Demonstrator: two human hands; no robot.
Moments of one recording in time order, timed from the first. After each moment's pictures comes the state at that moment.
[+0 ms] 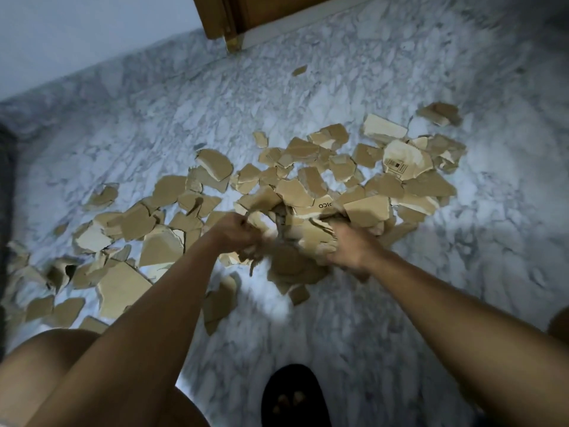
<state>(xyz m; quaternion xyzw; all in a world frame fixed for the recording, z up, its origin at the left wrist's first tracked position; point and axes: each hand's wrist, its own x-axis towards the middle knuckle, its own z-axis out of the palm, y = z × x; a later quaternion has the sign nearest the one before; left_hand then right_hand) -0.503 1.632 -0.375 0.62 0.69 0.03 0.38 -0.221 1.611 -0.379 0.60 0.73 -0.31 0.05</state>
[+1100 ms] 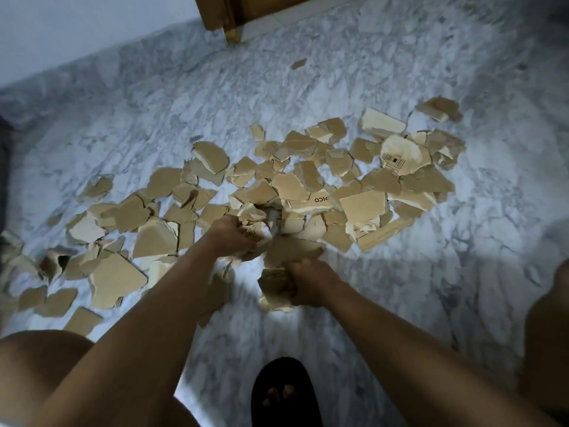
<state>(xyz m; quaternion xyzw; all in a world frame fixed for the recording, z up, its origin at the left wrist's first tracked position) -0.495 1.614 -0.388 0.56 0.76 -0.01 0.35 -0.274 1.555 -0.435 0.45 0.84 -0.30 0.07</state>
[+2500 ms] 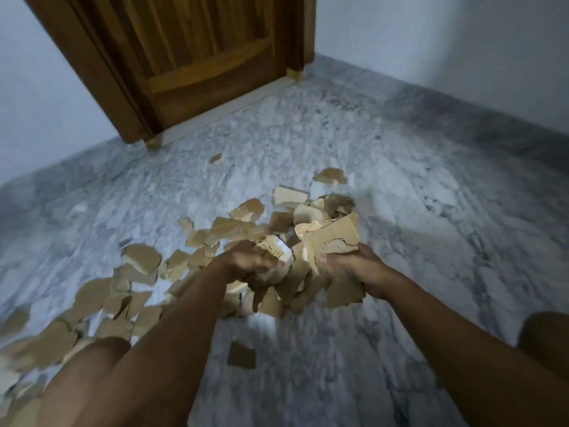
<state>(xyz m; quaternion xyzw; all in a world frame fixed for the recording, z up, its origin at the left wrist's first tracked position) -0.302 1.697 -0.275 0.59 0.61 0.03 0.53 -0.045 1.607 -0.304 0.61 0.35 -0.59 -0.40</state>
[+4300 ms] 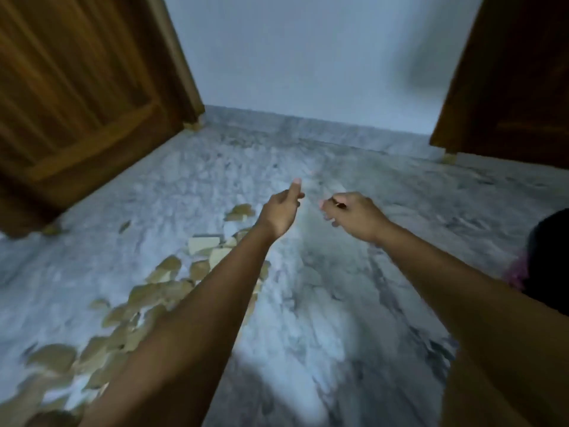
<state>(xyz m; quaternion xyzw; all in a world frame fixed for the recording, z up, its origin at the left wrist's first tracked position) 0.001 1.660 -0.156 0.72 0.45 0.18 0.50 0.149 1.556 -0.163 0.77 0.45 -0.27 -0.36</state>
